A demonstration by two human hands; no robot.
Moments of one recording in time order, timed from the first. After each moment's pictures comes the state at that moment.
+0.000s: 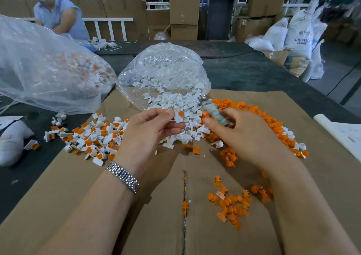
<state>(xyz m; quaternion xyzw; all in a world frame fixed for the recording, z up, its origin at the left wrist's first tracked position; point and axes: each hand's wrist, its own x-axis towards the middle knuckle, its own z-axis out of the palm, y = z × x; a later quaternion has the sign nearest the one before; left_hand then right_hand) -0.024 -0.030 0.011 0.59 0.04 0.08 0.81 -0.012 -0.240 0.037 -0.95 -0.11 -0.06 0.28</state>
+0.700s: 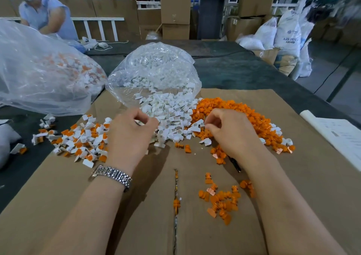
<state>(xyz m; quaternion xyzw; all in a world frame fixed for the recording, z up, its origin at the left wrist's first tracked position) -0.025 -0.026 0.010 0.86 0.10 0.25 0.43 0.006 -0.237 0.018 -0.95 -0.09 -0.12 0.26</state>
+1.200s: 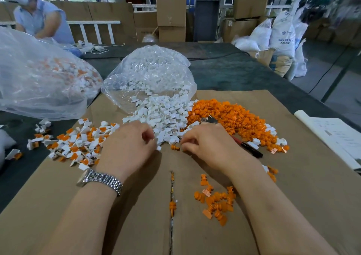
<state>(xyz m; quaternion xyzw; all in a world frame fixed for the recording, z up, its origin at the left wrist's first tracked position) -0.025 -0.011 0.000 0.97 -0.01 0.16 0.18 0.001 -0.220 0.011 -0.96 -0.24 -0.04 0.14</state>
